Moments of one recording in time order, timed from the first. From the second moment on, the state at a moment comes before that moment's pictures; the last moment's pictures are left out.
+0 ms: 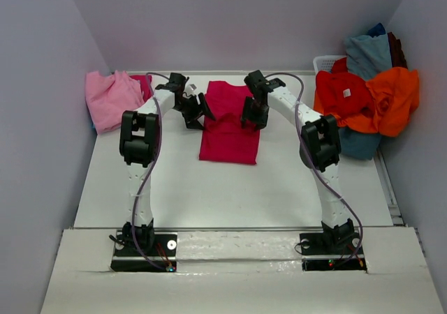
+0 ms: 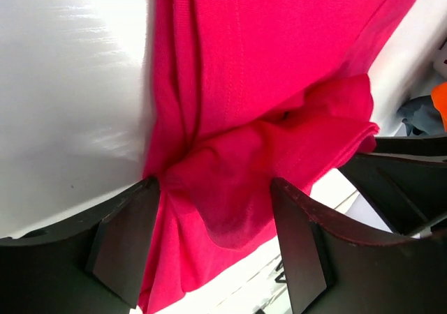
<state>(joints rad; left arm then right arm) -0.19 2.31 1.84 -0.70 0.62 -0.57 0.46 2.32 2.10 -1.01 -0.02 0.67</state>
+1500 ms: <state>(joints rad) -0.36 1.97 1.54 -0.72 0.57 -0.51 0.38 2.52 2.36 -0.95 -0.18 0.68</state>
